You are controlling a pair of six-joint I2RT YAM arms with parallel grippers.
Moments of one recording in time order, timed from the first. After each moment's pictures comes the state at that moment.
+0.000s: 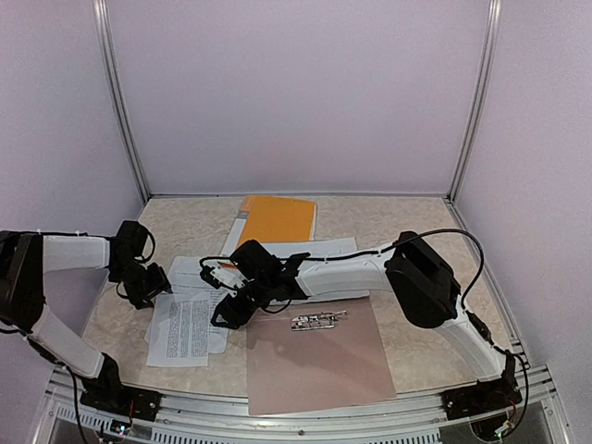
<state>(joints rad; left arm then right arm) -0.08 1.46 0.73 -0.51 0.07 -0.69 1.10 2.46 1.92 -0.20 -0.37 0.11</state>
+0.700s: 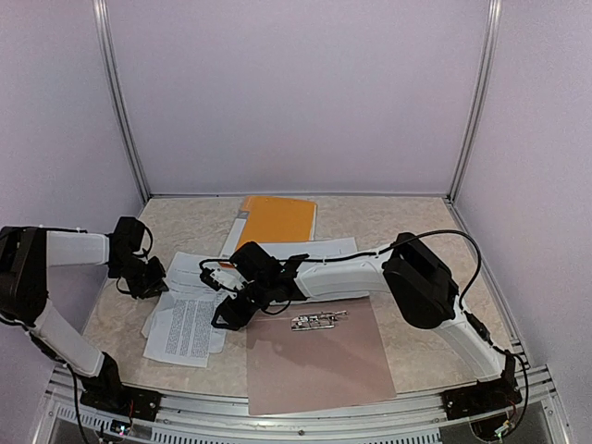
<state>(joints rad) -0.04 1.51 0.76 -0.44 0.16 -0.64 1.10 2.48 1.93 -0.21 -0.38 0.11</state>
